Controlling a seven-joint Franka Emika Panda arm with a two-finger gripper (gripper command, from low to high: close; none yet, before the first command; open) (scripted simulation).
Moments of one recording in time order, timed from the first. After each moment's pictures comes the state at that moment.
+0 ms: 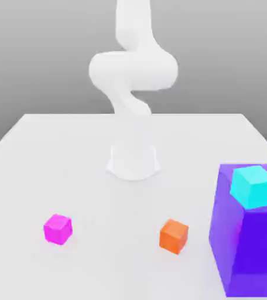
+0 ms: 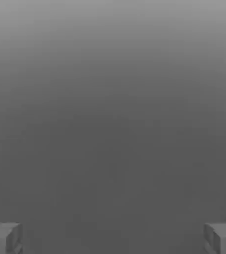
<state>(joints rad) -0.03 -0.72 -0.02 -2.35 -0.02 2.35 0.80</state>
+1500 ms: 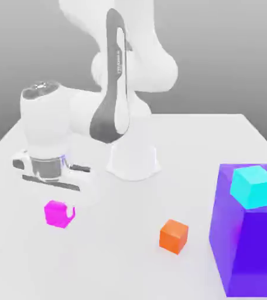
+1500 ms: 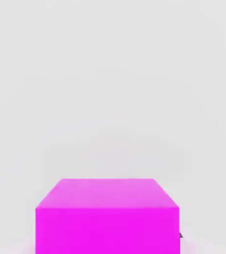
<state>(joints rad) -0.25 0.00 -0.09 -2.71 0.02 2.71 0.65</state>
